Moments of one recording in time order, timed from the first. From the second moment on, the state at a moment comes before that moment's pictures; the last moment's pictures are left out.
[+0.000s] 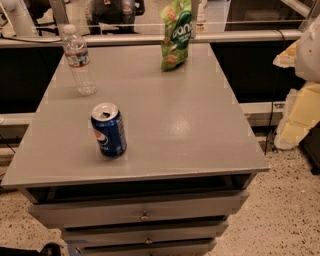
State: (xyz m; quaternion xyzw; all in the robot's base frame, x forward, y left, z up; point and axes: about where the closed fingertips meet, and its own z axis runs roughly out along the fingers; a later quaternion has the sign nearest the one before) arm 0.438 -0.217 0.976 -0.60 0.78 -0.03 0.16
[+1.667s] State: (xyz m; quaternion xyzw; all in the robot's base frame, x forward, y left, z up) arm 0.560 -0.052 0.933 -0.52 0.75 0.14 0.38
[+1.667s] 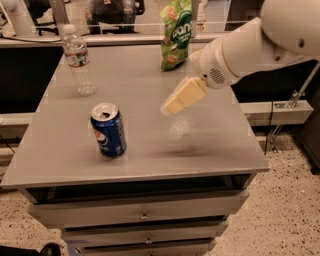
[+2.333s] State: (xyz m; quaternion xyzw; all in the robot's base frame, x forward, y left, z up) arm 0.570 -0.048 0.943 -0.51 0.74 0.14 0.41
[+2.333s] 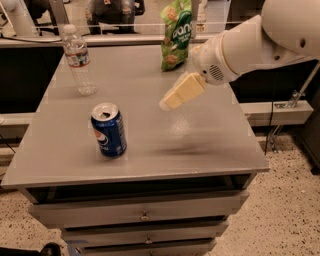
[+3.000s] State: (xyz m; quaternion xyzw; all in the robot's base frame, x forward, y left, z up) arm 0.578 -0.008 0.927 -0.50 0.73 0.17 0.44
